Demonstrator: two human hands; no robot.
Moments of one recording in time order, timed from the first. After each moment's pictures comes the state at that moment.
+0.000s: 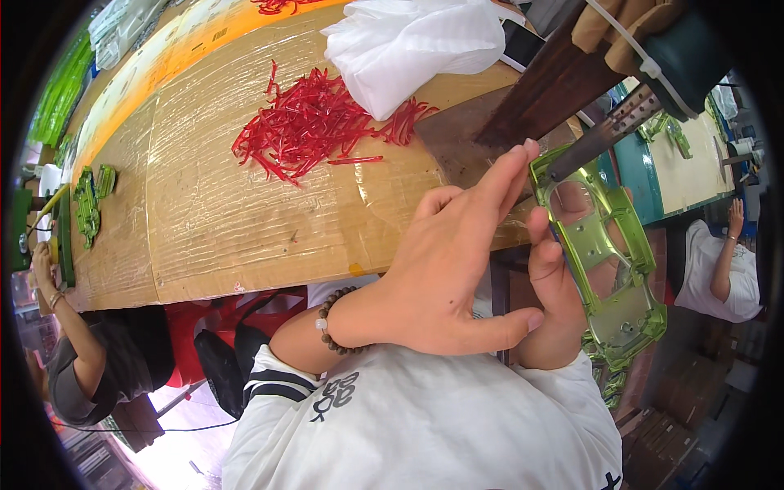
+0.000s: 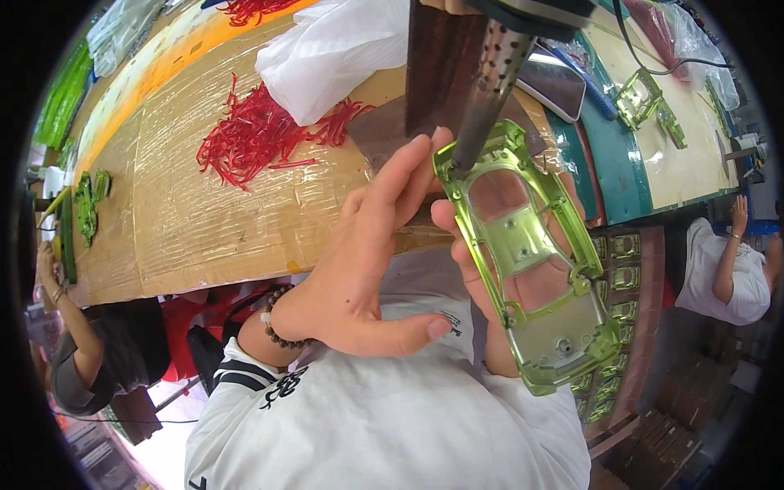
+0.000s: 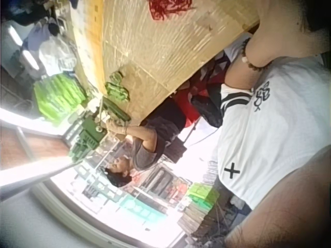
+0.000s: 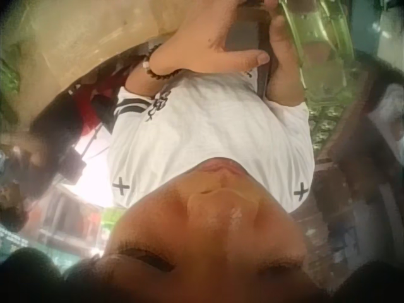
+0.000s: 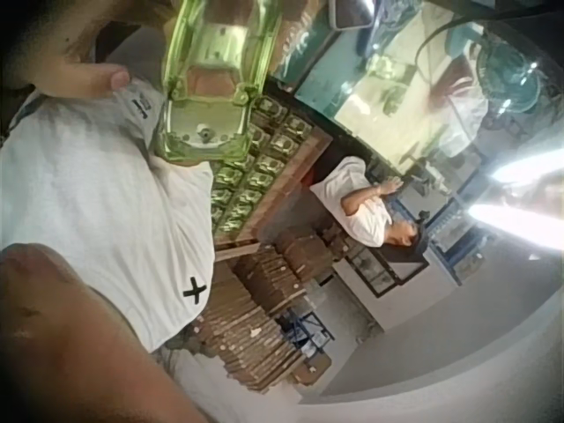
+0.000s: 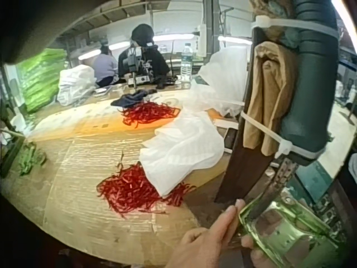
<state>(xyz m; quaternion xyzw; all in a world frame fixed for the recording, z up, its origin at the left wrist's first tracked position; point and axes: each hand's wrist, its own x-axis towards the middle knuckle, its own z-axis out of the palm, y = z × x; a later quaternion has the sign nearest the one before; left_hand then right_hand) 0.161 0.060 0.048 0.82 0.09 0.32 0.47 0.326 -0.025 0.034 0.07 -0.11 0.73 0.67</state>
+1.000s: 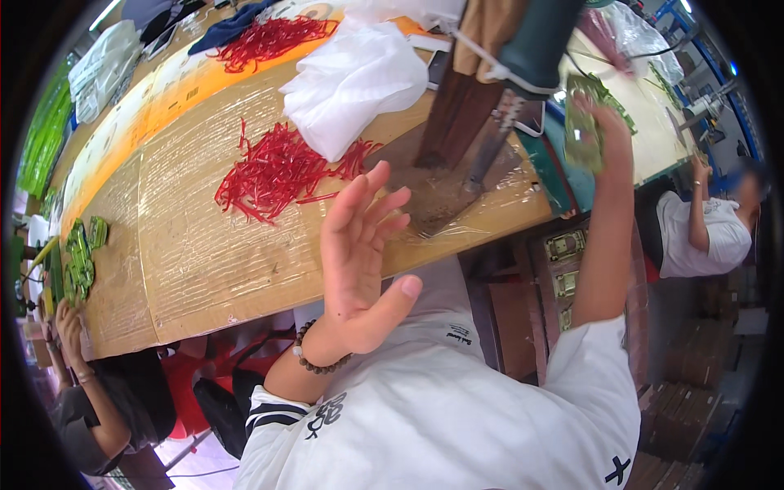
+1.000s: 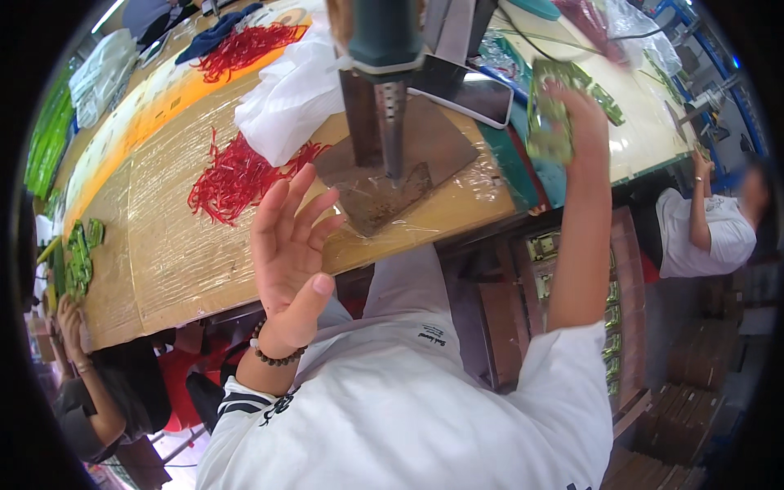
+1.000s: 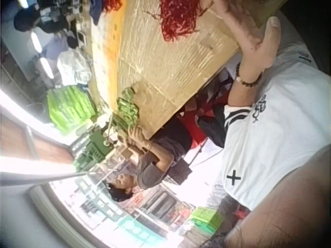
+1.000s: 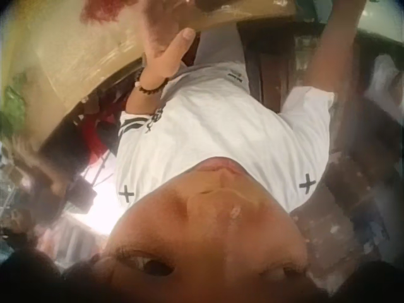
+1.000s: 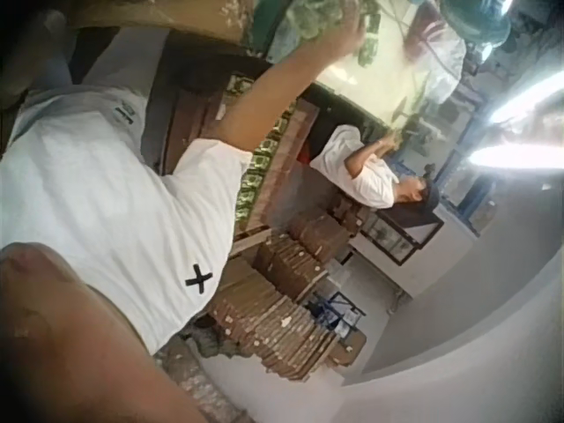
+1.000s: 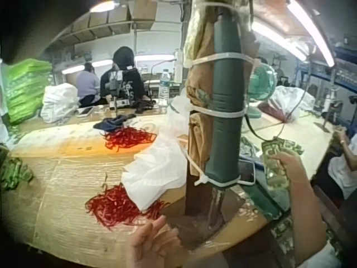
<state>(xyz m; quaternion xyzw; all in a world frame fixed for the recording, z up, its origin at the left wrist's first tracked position) 0.138 0.056 0.027 0.60 0.05 0.47 0.64 0.489 0.015 0.081 -0.68 -0.25 0.22 0.66</state>
